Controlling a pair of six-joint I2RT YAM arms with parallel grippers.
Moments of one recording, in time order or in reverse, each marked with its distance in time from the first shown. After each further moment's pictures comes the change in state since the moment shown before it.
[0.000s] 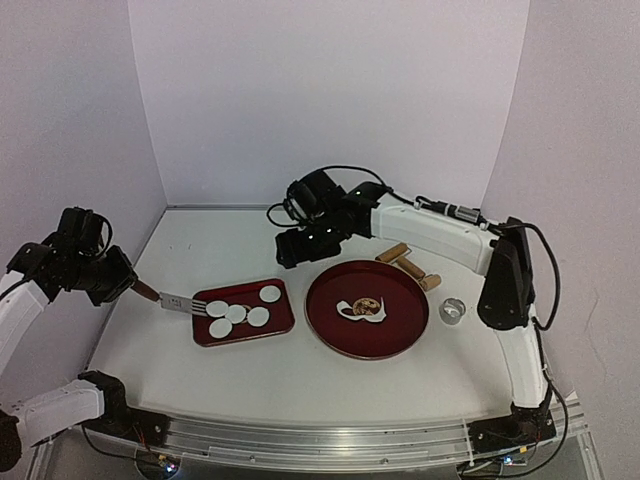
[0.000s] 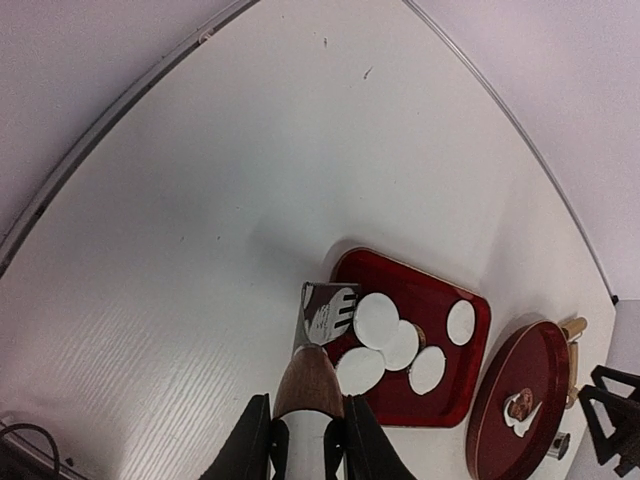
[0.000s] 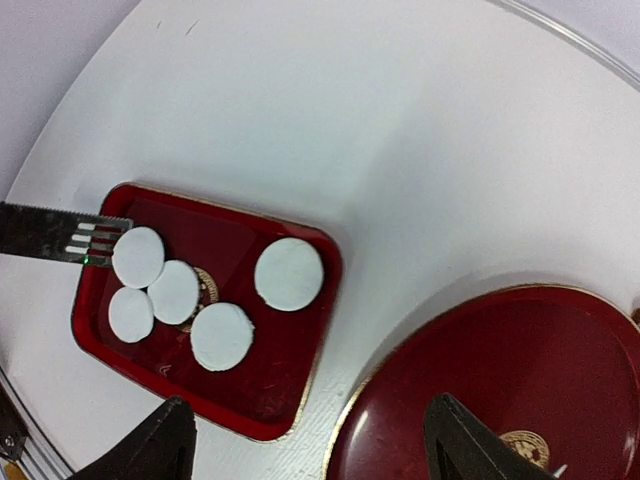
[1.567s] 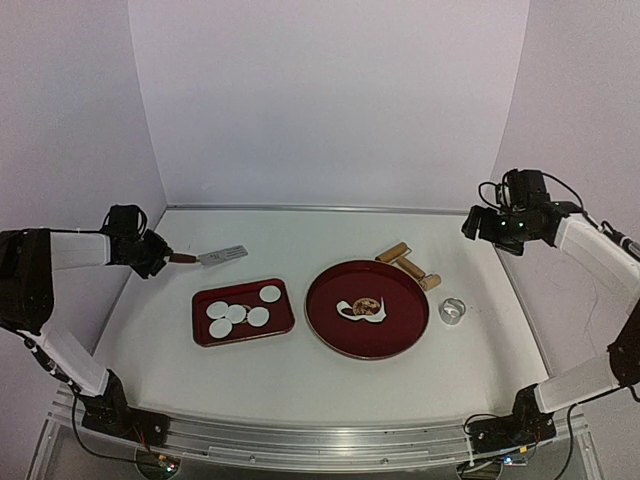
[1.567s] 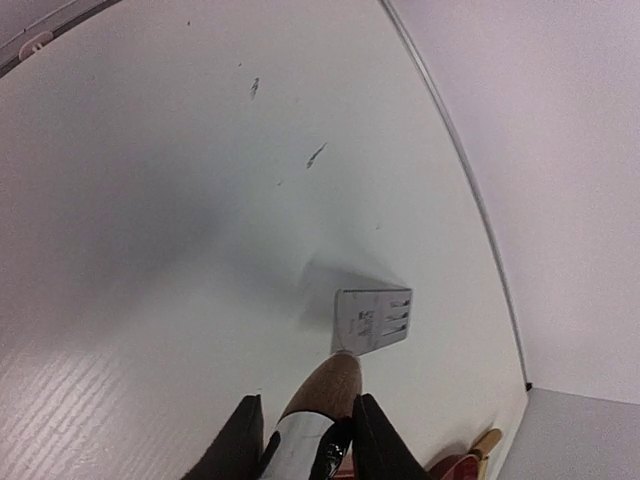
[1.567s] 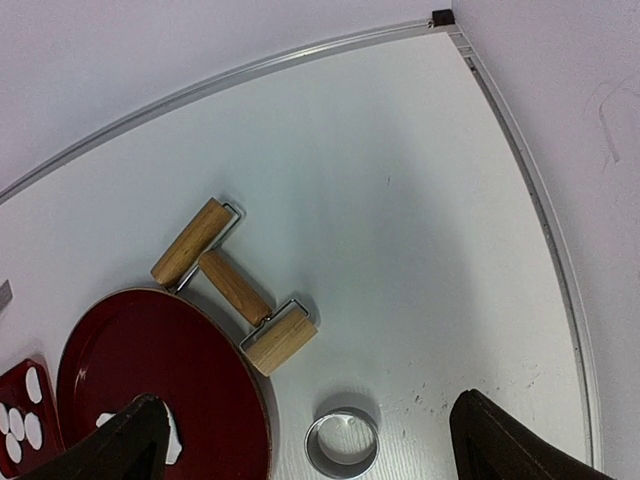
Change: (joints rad) left arm 0.208 0.736 -0.034 0.877 0.276 -0.123; right arm -0.768 -0.878 -0.945 0.180 -0.030 0.003
